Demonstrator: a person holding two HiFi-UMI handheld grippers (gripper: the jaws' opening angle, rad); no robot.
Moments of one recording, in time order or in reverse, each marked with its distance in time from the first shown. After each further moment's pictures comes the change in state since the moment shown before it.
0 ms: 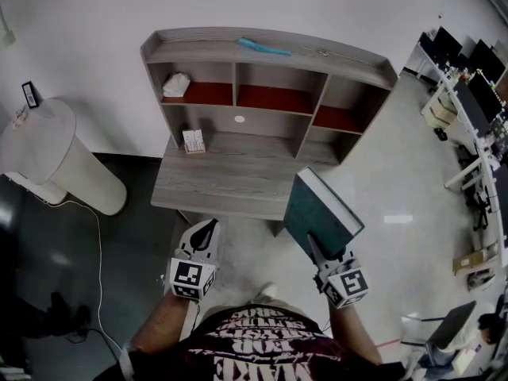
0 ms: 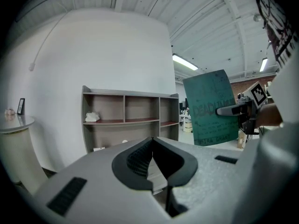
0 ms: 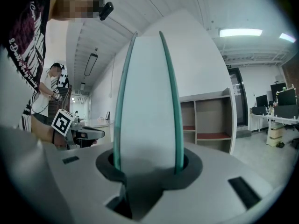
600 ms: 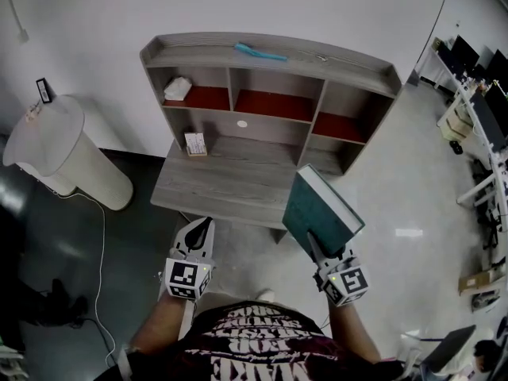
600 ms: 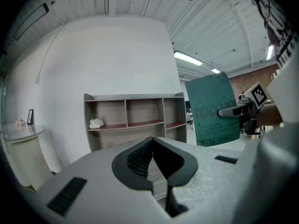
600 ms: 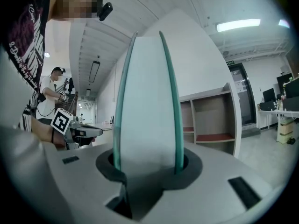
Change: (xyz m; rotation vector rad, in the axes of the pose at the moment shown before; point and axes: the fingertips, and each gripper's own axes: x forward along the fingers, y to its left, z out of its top) left arm 0.030 -0.025 0.021 0.050 -0.008 0.125; right arm 0.008 -0.068 -0.004 0.033 -0.037 0.085
